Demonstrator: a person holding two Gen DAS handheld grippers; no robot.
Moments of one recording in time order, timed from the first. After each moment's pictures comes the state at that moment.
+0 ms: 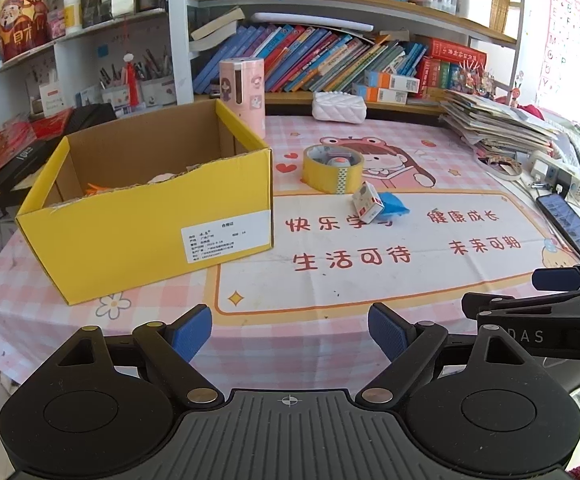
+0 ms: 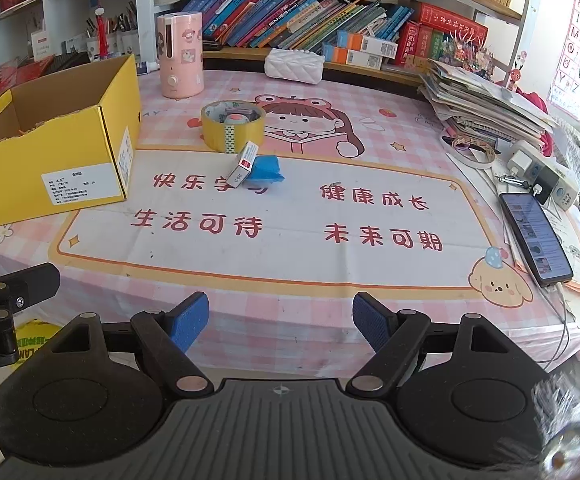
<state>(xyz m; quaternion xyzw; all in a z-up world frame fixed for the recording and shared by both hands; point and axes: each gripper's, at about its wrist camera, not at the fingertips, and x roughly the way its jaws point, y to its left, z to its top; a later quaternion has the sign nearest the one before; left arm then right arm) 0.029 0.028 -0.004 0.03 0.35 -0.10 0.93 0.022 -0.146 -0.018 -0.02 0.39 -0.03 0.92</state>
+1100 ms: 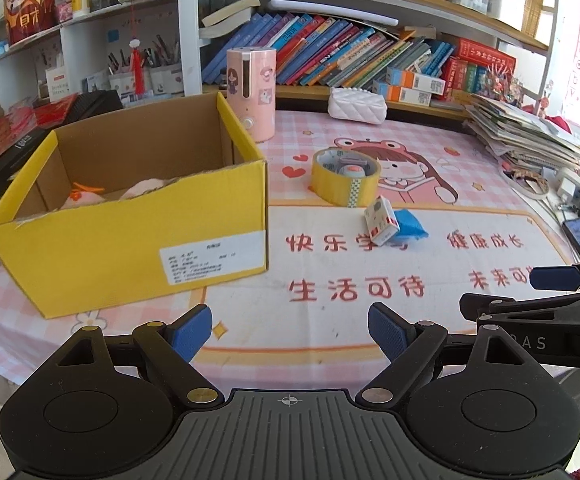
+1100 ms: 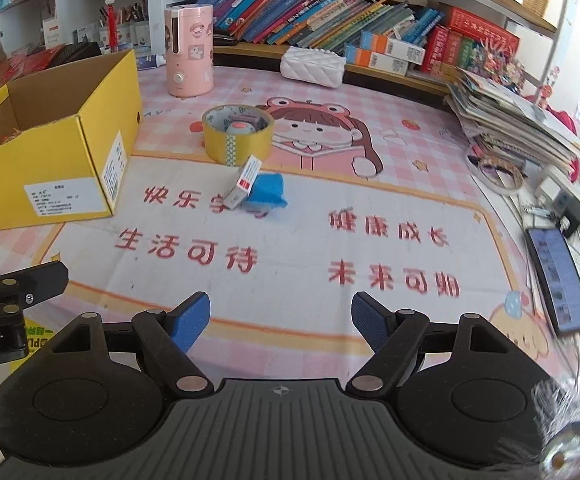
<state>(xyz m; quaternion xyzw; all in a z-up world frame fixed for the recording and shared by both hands) 0.079 0.003 -0.011 0.01 0.37 -0.07 0.93 0.083 -0.165 -0.020 -0.05 0.40 0.01 0.91</state>
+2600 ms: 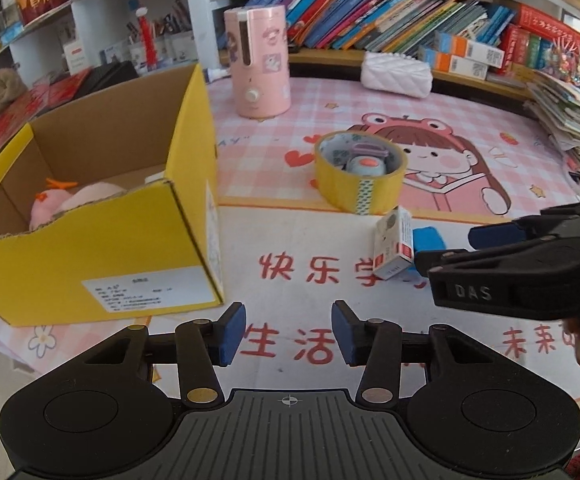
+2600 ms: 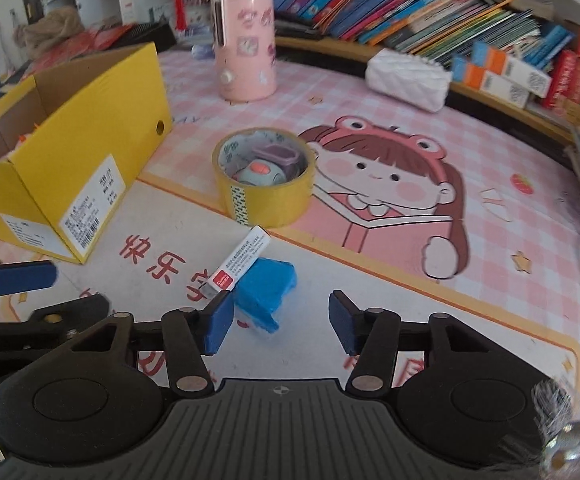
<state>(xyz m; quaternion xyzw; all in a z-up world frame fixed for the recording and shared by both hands) 0.158 -0.067 -0.034 0.02 0.43 0.03 0.90 0.231 -0.200 -0.053 -0.08 0.42 0.19 0.88</state>
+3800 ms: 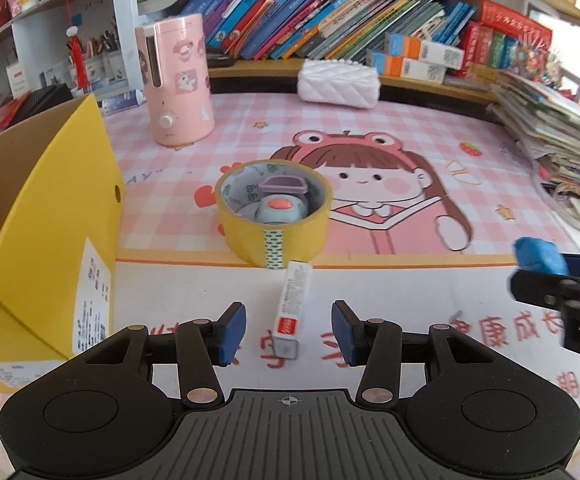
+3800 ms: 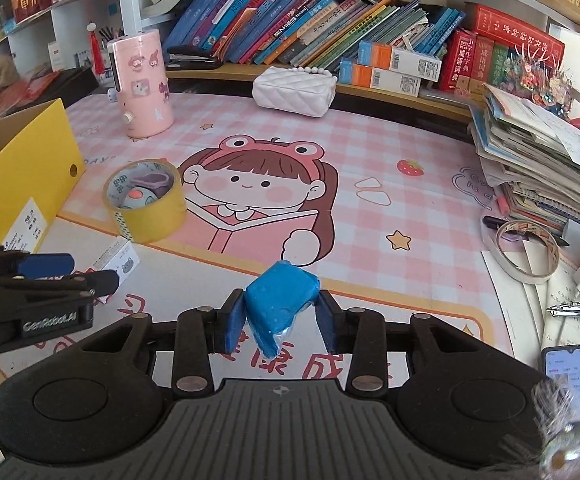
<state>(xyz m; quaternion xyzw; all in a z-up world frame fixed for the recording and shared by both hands) 0.221 -0.118 -0.055 0.02 0.41 -0.03 0.91 0.209 -0.292 -0.028 -0.03 0.39 0.09 0.92</state>
